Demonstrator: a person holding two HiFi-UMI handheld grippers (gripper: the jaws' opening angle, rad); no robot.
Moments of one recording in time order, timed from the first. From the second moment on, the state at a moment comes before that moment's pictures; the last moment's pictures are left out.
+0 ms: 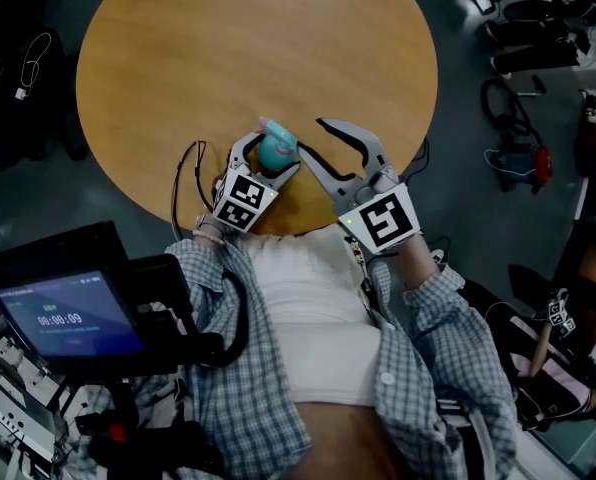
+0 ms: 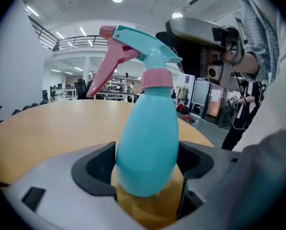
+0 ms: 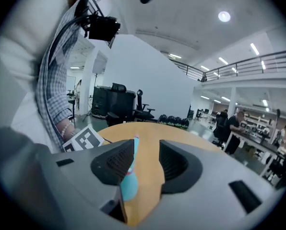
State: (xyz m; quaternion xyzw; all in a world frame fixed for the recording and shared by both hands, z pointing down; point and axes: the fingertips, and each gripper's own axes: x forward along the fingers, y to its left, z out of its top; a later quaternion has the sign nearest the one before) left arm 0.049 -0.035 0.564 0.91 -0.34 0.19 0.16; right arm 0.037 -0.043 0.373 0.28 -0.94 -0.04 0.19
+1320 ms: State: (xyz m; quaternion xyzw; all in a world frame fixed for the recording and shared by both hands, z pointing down) left arm 0.034 -0.010 0.577 0.91 -0.30 0.26 0.10; right arm 0.007 -0.003 0.461 0.01 -0.96 0.00 0.28
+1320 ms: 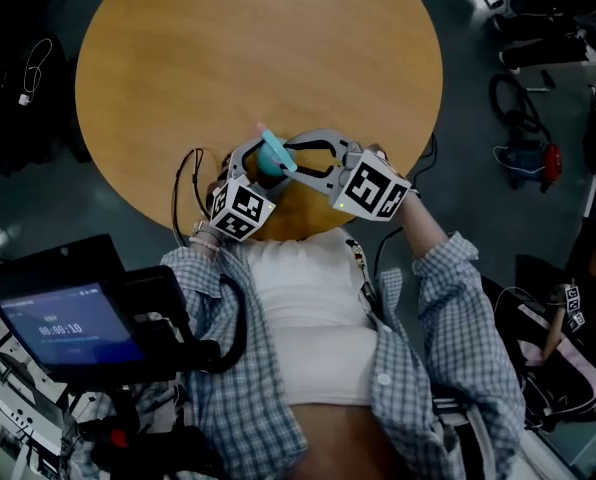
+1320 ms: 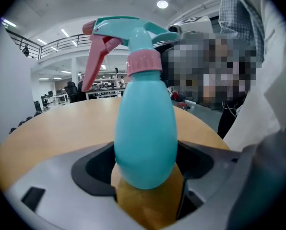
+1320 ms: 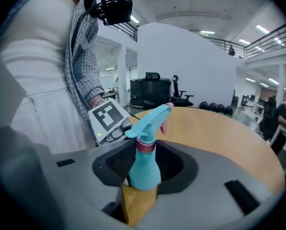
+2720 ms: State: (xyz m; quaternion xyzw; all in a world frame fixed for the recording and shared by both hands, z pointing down) left arm 0.036 -0.016 0.577 0.91 -0.32 0.26 0.10; right arm 0.008 -0.013 0.467 -0.14 -0.92 0.12 0.34
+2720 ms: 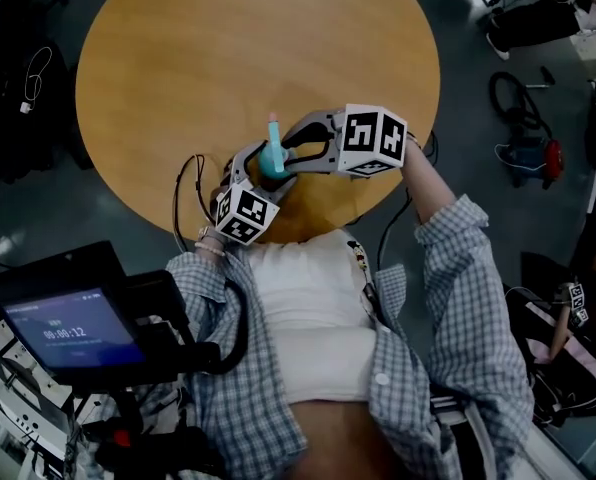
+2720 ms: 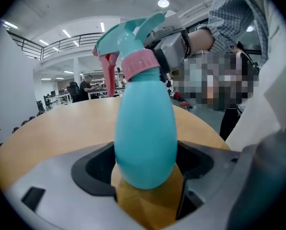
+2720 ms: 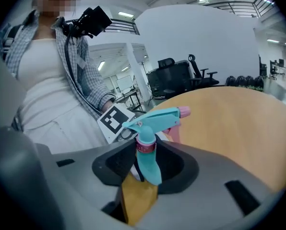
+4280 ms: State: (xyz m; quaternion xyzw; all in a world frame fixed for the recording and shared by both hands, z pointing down) left arm 0.038 -0.022 0.574 0.90 -0.33 0.27 0.10; right arm 0.052 -0.013 0.434 0.19 -0.94 0.00 0.30
